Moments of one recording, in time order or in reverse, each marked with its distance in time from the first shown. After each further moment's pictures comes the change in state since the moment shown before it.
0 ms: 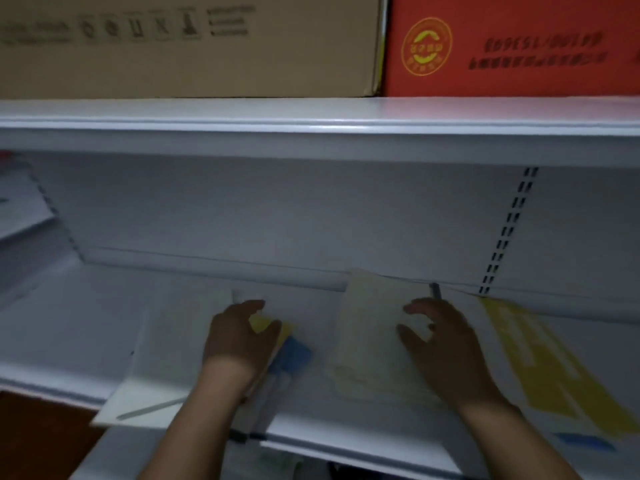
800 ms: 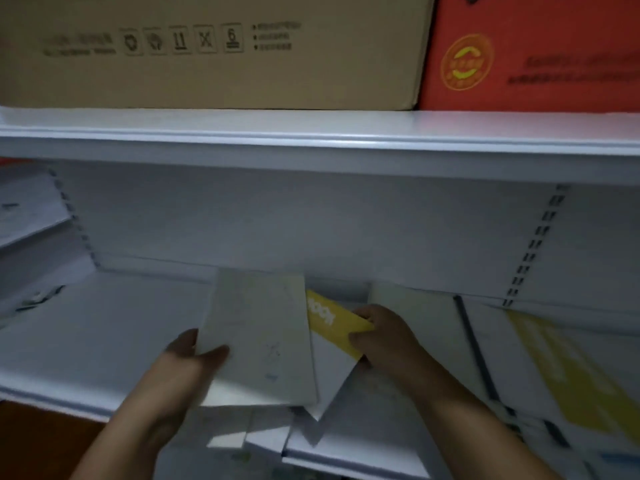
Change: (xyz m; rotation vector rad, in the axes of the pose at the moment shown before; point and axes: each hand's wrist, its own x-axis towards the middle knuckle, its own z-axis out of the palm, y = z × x) left_hand -0.007 -0.042 -0.085 -0.415 -0.124 -0.202; right_hand 0.026 -0.068 0.076 0.284 -0.342 0.192
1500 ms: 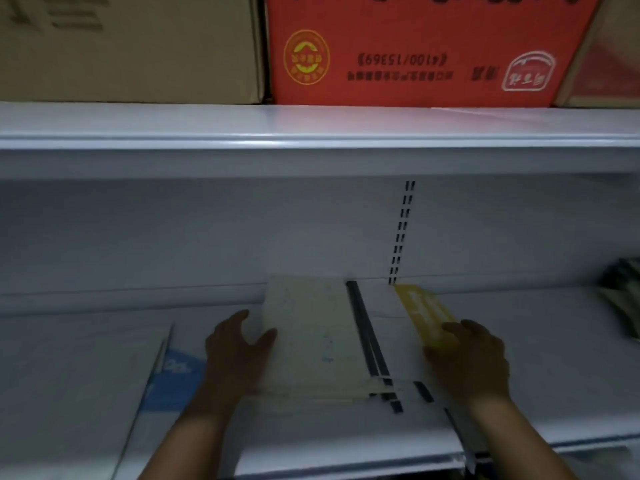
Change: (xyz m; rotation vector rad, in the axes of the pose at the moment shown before) left_hand 0.013 0.022 0.191 0.391 -0.142 0.201; right_hand -0.075 0.132 -0.176 -0.578 0.594 0.356
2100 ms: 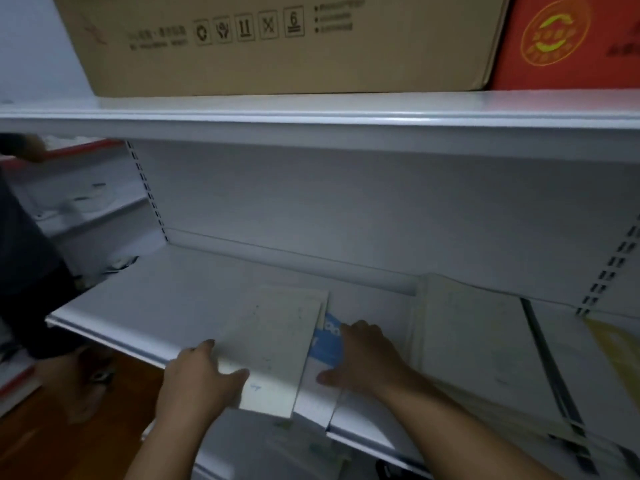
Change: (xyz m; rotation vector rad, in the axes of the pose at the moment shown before) left_hand -0.063 -0.151 -0.166 0.428 0.240 -0.424; right_hand -0.116 -0.243 0.127 -0.225 -0.708 -0.853
